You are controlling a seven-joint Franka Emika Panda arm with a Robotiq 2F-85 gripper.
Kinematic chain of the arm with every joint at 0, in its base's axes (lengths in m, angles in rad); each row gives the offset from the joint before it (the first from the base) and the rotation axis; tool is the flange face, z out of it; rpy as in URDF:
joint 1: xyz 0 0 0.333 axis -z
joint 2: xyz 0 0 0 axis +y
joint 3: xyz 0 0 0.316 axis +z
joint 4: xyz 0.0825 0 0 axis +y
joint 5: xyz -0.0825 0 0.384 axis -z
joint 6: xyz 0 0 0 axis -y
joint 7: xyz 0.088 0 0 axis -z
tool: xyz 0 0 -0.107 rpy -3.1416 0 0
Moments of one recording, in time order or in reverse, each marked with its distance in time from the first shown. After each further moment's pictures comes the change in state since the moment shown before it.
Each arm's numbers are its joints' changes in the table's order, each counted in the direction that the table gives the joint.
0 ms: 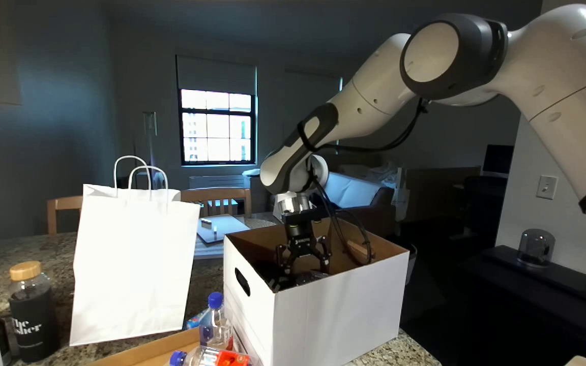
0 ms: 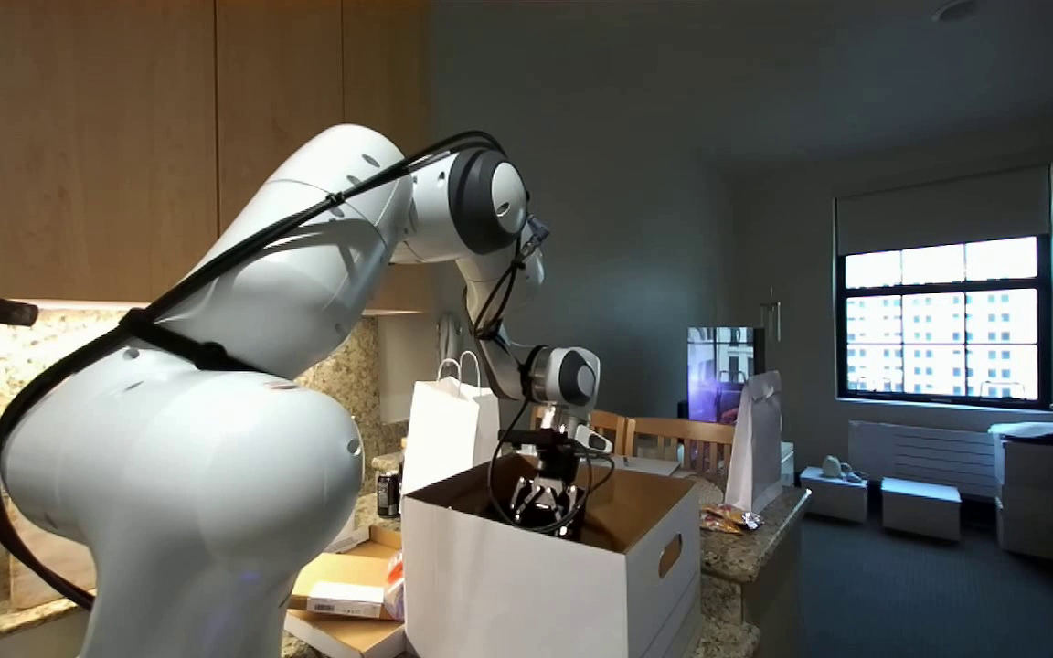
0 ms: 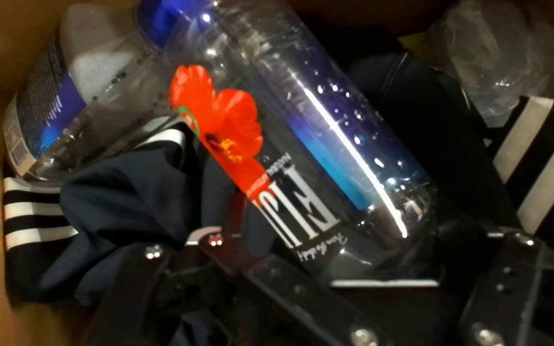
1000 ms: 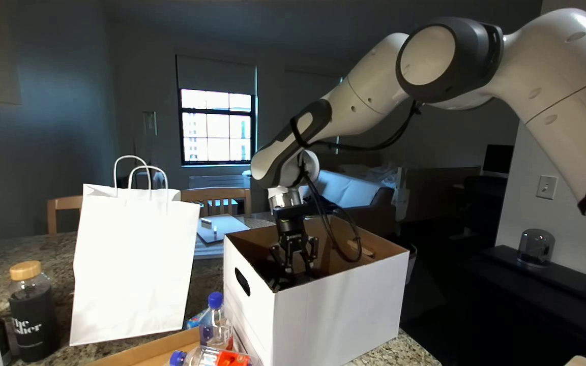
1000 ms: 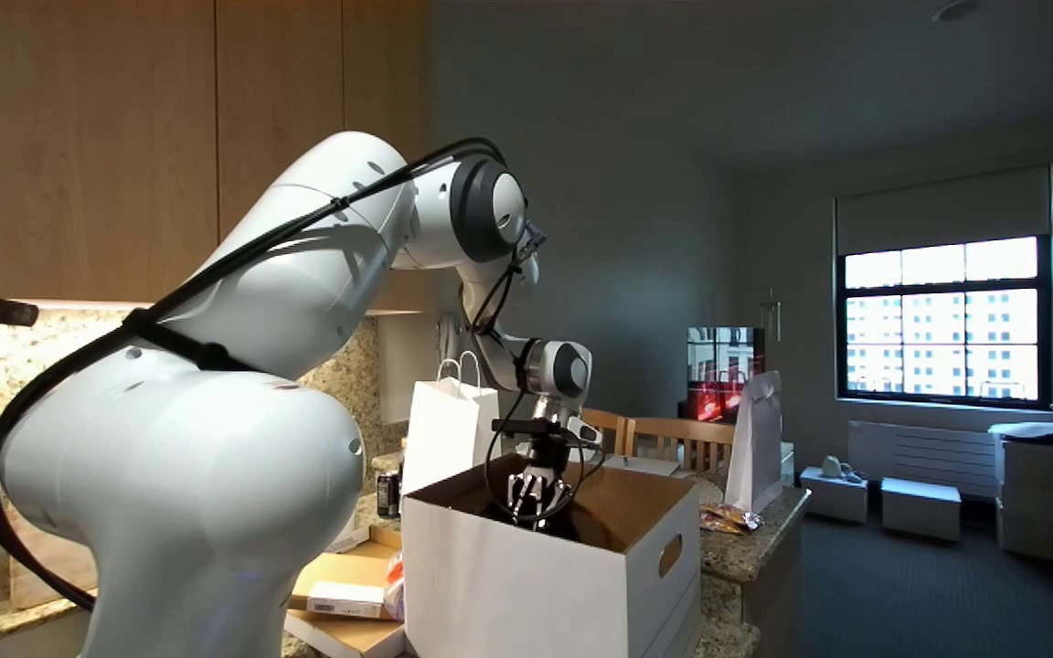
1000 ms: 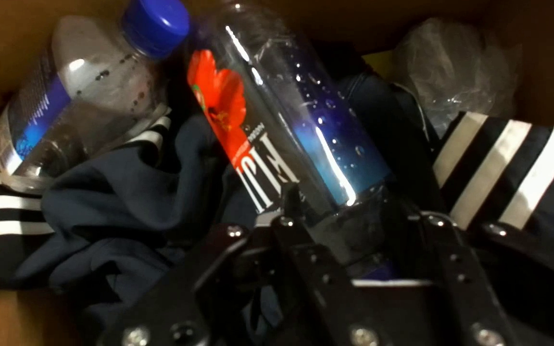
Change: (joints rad) arm -0.011 0.023 0.025 -0.079 -0.001 -0.073 -0.002
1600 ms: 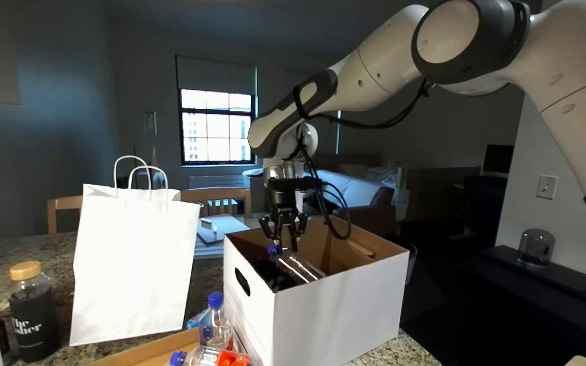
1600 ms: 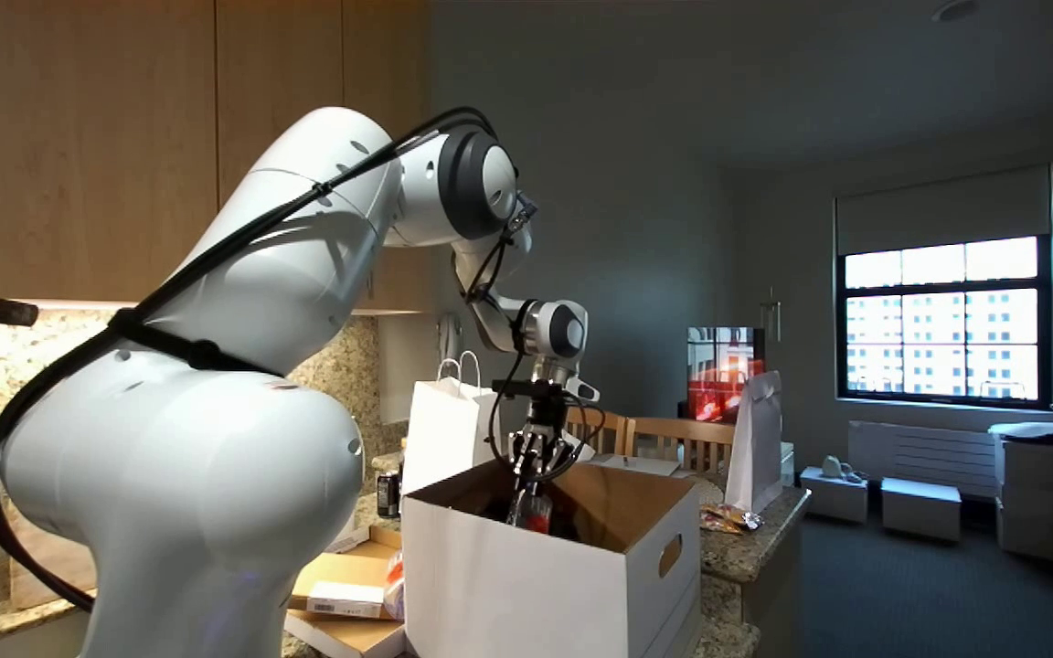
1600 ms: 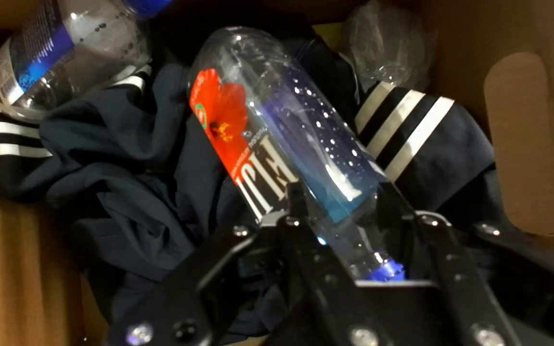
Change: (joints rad) arm 0.007 -0.089 0.023 -0.039 -0.019 0.010 -0.066
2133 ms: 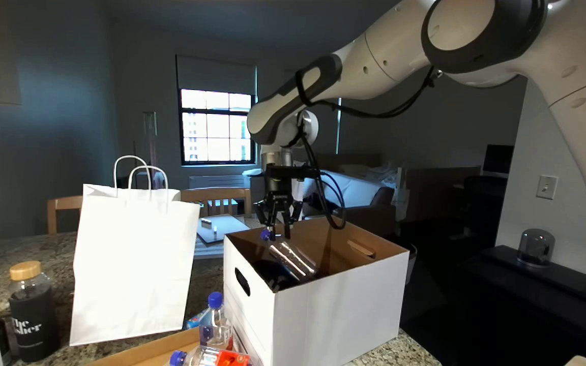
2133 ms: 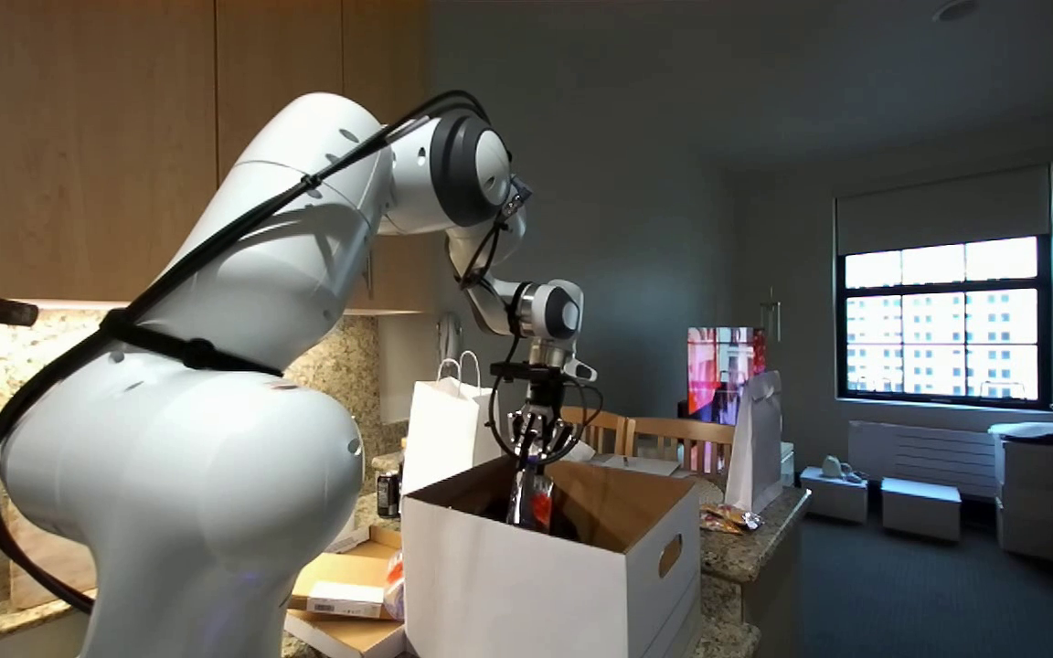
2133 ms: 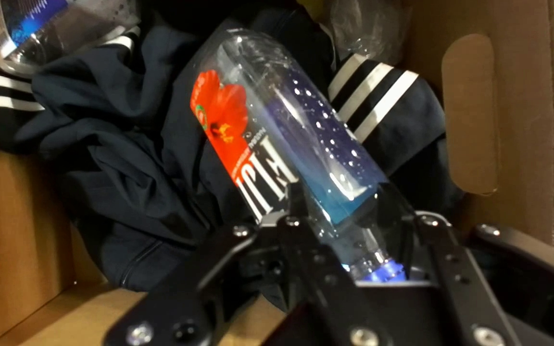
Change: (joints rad) arm 0.000 -0.050 0.013 -0.002 0.000 0.046 -0.031
